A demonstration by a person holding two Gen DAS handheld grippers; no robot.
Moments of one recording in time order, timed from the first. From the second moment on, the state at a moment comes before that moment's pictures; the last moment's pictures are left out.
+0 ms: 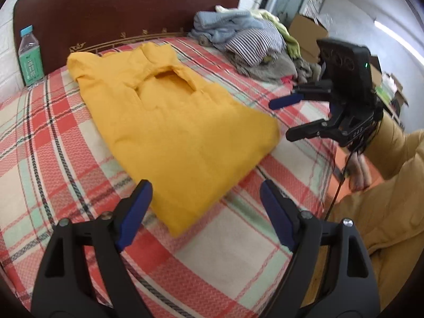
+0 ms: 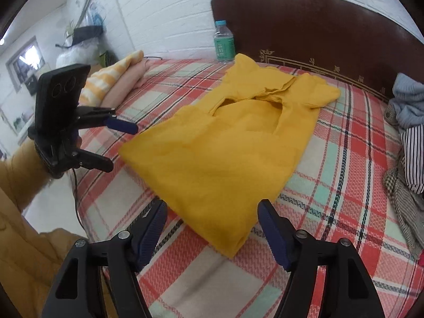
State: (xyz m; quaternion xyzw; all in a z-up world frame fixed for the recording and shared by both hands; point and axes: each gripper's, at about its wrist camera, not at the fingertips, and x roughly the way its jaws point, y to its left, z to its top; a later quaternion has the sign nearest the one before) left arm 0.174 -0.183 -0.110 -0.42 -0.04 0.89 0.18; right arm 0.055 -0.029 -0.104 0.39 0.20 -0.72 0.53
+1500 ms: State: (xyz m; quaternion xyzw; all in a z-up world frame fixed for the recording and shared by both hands) left arm 0.121 -0.170 -0.129 -0.48 0.10 0.87 0.11; right arm 0.079 -0.063 -0.135 0.30 0.38 -0.70 0.52
